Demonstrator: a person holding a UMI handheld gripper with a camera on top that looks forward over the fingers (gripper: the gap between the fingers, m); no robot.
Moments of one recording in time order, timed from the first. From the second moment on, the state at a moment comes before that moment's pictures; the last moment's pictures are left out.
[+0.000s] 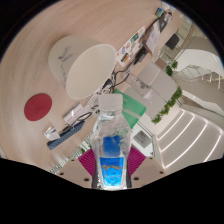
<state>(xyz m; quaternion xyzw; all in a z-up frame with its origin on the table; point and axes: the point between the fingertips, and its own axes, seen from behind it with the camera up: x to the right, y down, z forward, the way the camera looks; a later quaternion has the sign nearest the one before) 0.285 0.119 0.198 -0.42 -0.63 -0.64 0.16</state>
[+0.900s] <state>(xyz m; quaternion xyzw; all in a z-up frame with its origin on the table) 0.280 0.100 0.098 -0.77 -0.08 0.05 0.63</state>
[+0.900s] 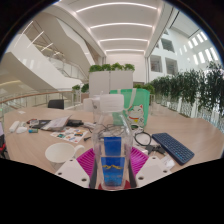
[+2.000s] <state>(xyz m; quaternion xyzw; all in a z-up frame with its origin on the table) 0.161 -0.234 0.205 -0.84 0.00 -0.04 0.54</state>
